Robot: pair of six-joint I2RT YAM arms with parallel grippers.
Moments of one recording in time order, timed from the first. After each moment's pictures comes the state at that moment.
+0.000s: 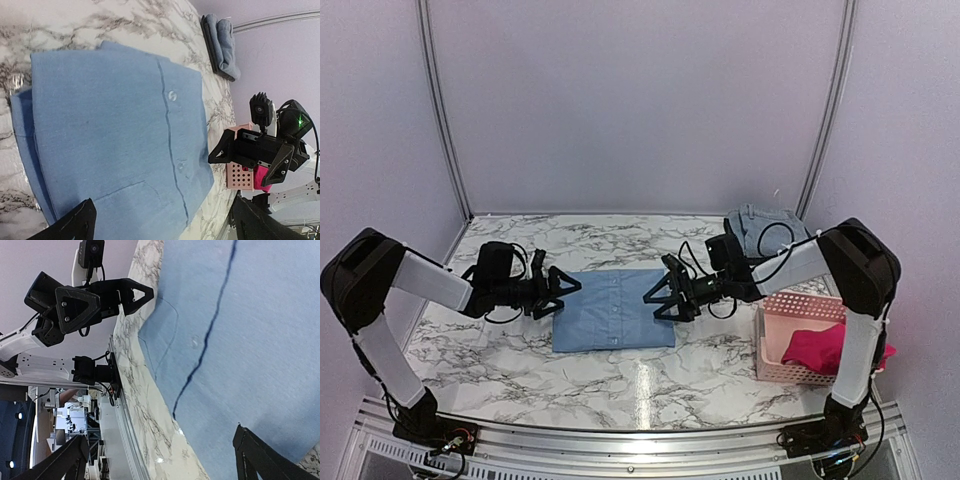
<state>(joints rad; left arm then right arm) -0.42 1.71 0.66 0.47 0.61 -0.82 0.56 1.96 1.01 0.28 -1.02 0.70</state>
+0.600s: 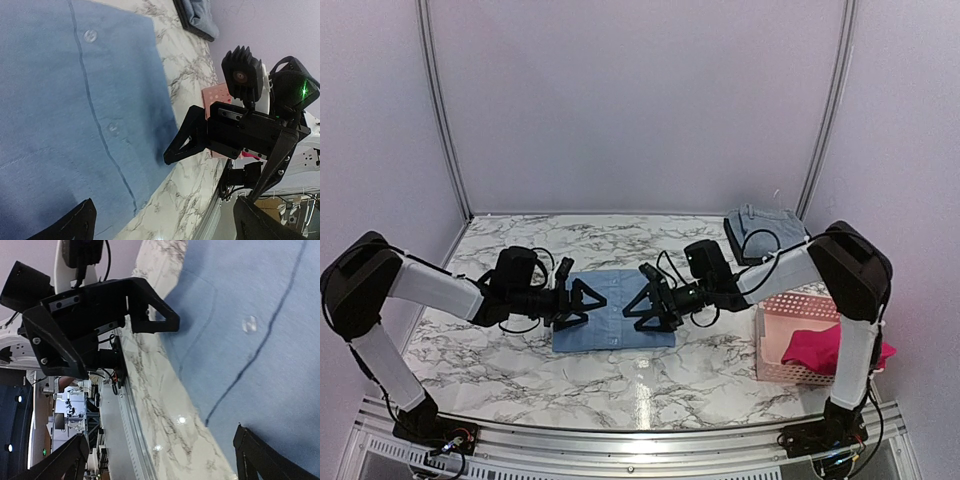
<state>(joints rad) -0.61 1.63 0.70 0.39 0.60 -0.85 0.68 1.93 1.05 0.29 -0.99 0.73</state>
